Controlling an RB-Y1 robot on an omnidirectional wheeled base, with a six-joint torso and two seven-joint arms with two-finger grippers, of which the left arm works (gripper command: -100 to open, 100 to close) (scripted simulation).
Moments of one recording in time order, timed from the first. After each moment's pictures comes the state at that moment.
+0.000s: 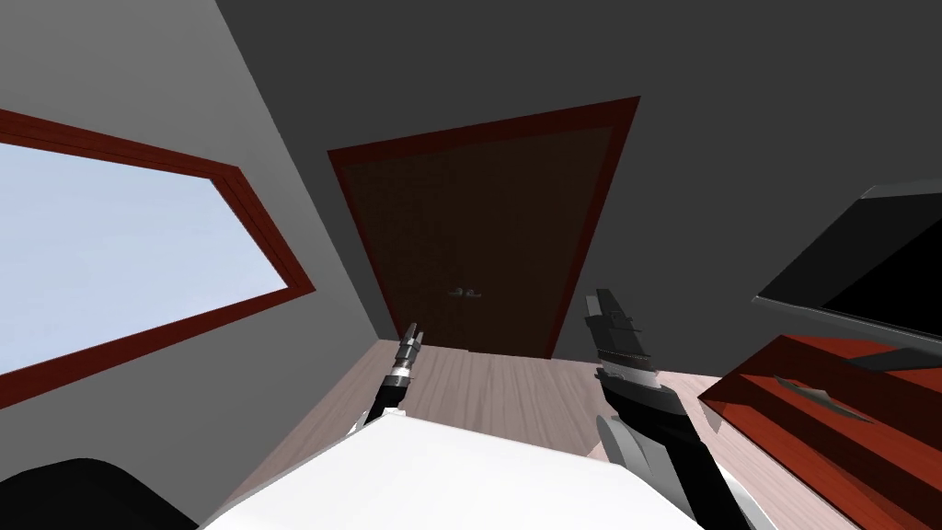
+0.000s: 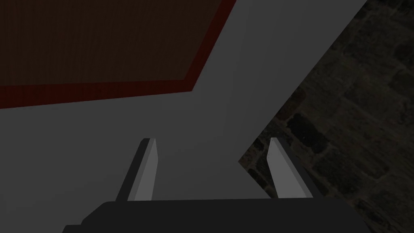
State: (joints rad) arm 0.30 0.19 0.02 -1.41 0.12 -0.74 0.06
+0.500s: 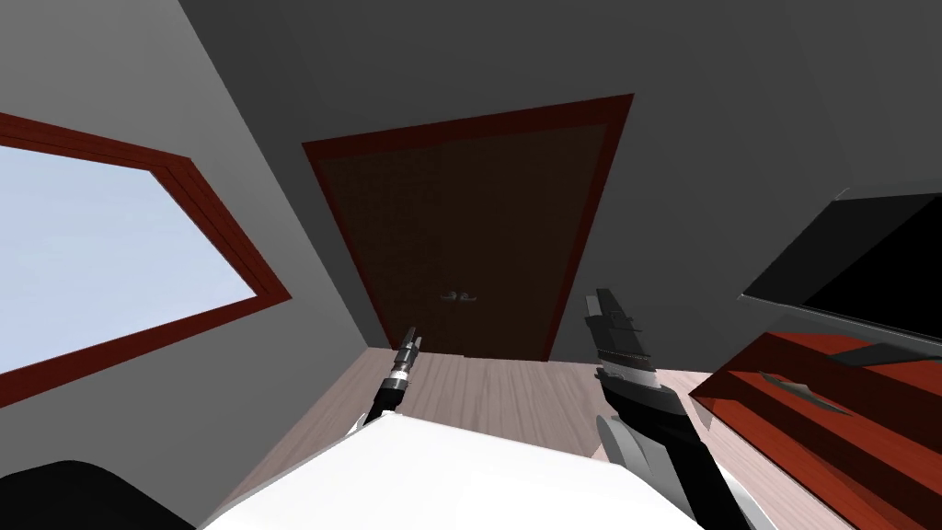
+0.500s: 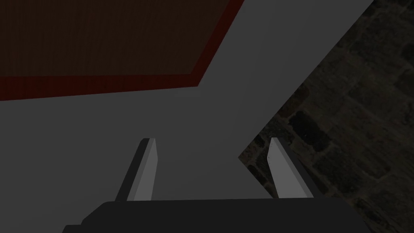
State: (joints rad) arm 0.25 0.22 0.02 -1.28 0.13 -0.76 0.10
